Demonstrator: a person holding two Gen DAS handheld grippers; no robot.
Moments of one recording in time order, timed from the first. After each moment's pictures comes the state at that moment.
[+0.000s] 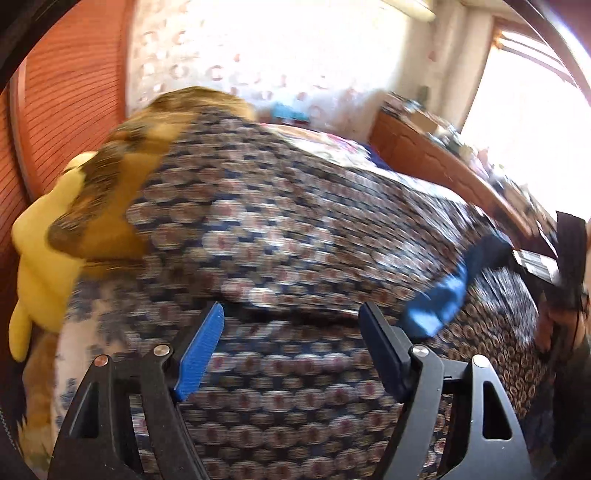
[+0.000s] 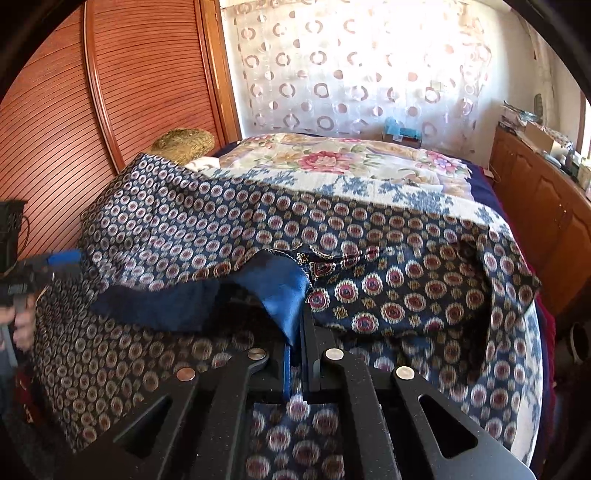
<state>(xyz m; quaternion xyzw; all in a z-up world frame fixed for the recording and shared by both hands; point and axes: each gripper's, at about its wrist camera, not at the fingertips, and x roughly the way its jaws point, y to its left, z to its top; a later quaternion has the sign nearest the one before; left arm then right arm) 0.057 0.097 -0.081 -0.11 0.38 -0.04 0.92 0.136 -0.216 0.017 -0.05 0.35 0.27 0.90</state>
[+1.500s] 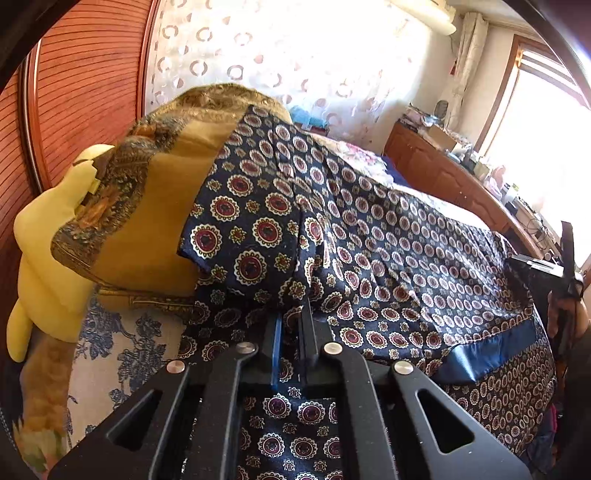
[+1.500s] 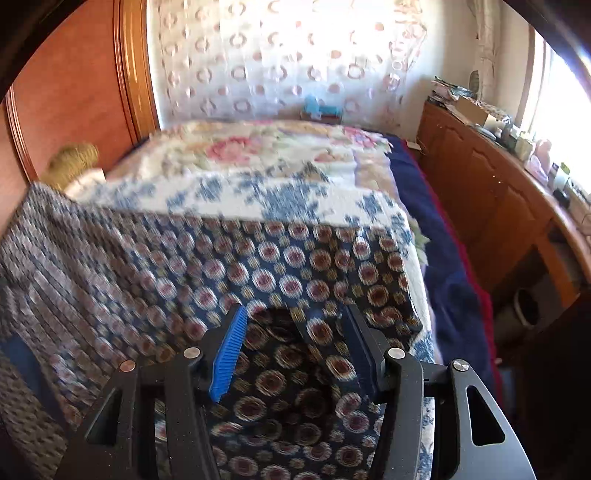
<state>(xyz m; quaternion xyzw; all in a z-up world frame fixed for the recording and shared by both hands) 0.091 0.121 -0.090 -0.13 0.37 -0.02 0.92 0.190 -0.270 0.023 -0.07 0.40 0.12 0.91</state>
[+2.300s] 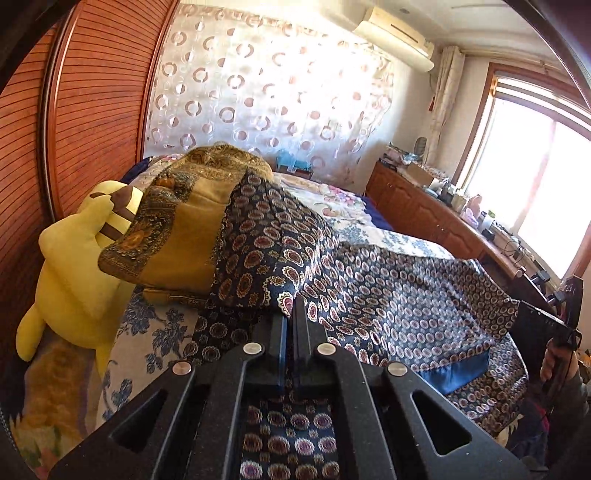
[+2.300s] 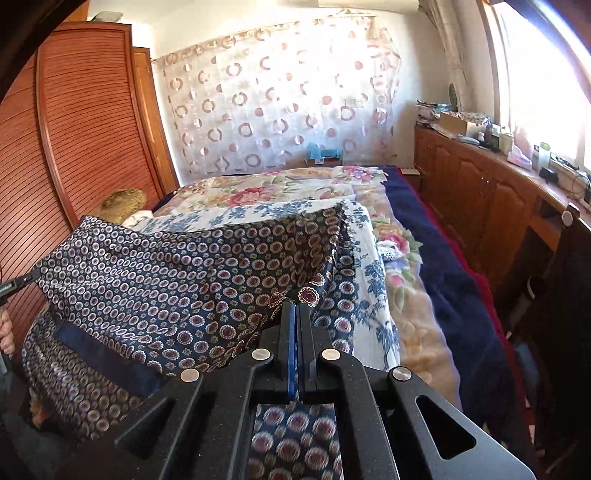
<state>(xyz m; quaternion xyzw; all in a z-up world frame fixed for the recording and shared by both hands) 0.017 0.122 -0.041 -0.14 0.28 -0.04 0.95 0.032 -0.335 0.038 0.03 0.30 0.15 0.94</state>
